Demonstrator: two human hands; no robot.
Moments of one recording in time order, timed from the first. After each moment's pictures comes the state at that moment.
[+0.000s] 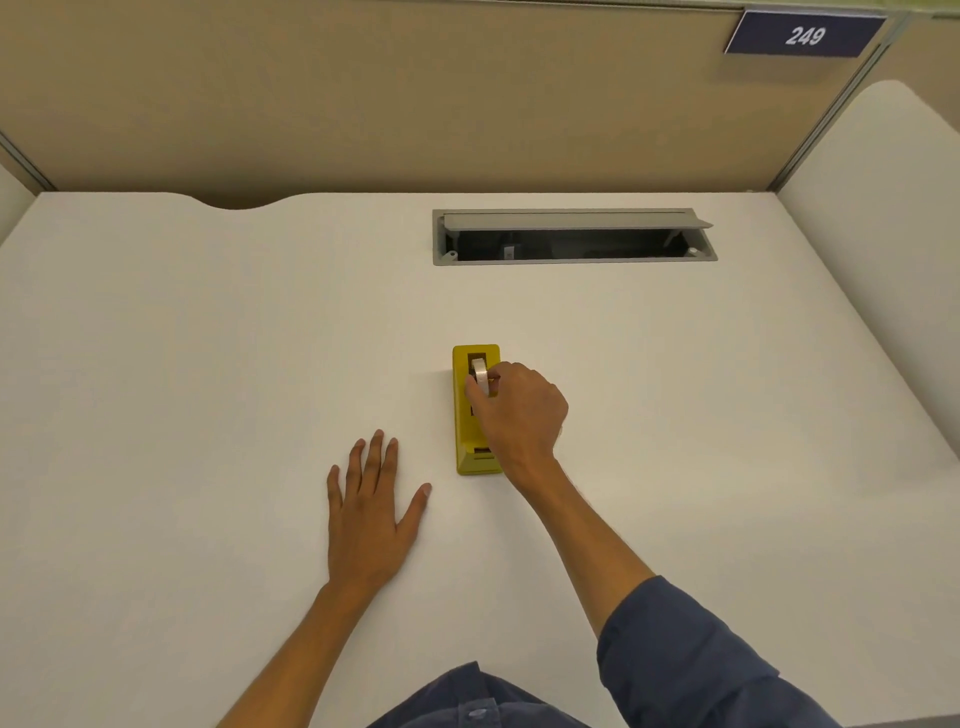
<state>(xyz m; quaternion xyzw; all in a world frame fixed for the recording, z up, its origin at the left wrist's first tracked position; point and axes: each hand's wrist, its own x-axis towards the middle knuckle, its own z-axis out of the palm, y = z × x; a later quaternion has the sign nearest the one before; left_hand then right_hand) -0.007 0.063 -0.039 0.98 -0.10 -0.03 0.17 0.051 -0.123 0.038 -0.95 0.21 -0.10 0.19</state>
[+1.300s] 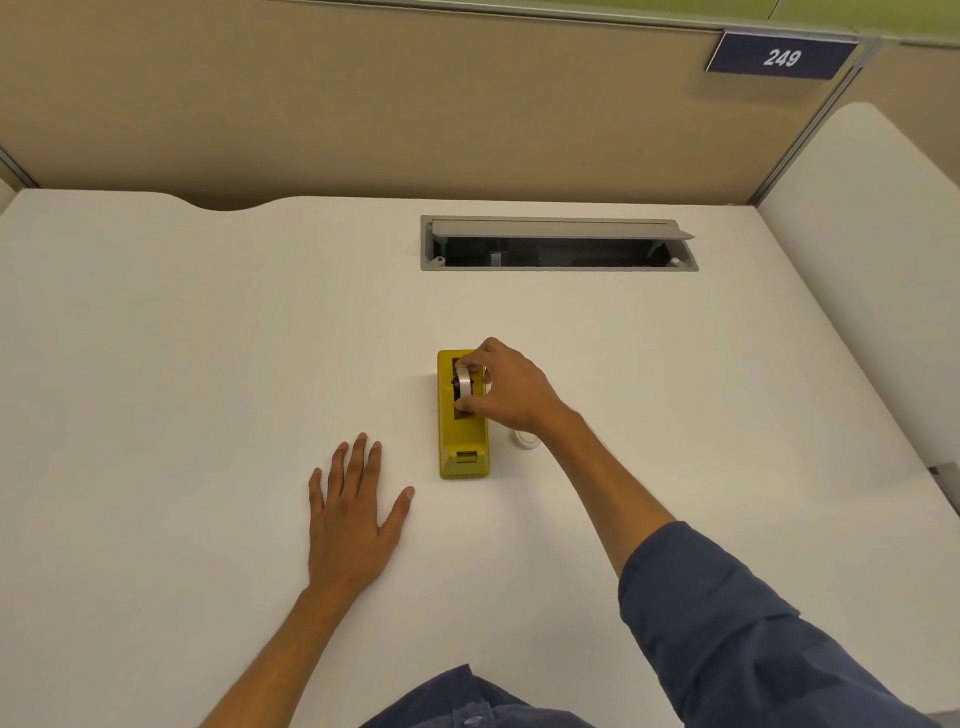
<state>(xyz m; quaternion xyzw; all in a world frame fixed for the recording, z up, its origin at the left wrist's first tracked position) -0.007 0.062 -0.040 0.98 -0.10 -0.02 0.17 0.084 -0.175 0.040 -0.95 -0.03 0.07 0.30</state>
